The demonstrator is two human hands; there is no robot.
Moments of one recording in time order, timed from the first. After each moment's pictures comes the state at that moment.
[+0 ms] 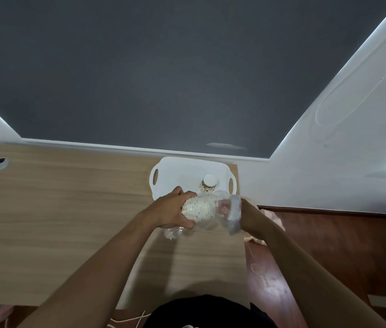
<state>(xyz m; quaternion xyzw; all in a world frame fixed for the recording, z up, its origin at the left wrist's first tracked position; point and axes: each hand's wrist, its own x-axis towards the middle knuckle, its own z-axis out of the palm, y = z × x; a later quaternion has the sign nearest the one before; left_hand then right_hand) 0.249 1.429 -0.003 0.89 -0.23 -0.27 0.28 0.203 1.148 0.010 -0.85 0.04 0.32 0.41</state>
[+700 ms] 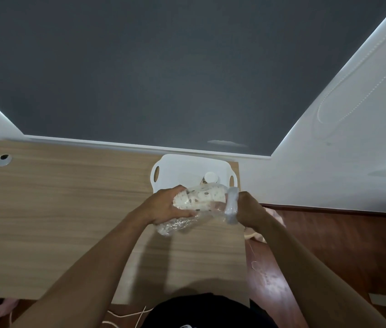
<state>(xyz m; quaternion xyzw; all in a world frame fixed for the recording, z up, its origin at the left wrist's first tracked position) 0.245 1.448 -0.003 0.89 -0.16 -0.25 0.34 0.202 1.149 0.027 -0.93 0.01 0.22 0.29</state>
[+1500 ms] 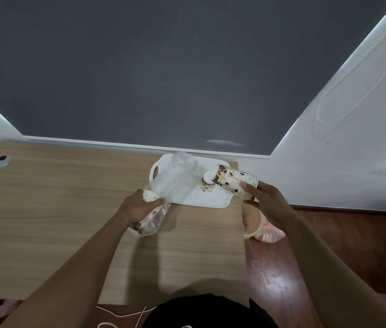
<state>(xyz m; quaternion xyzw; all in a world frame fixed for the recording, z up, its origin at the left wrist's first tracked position) 0.250 1.503 -0.034 0.89 0.11 -0.27 0.36 0.205 1.093 0.025 -0.70 0.17 0.15 0.68</state>
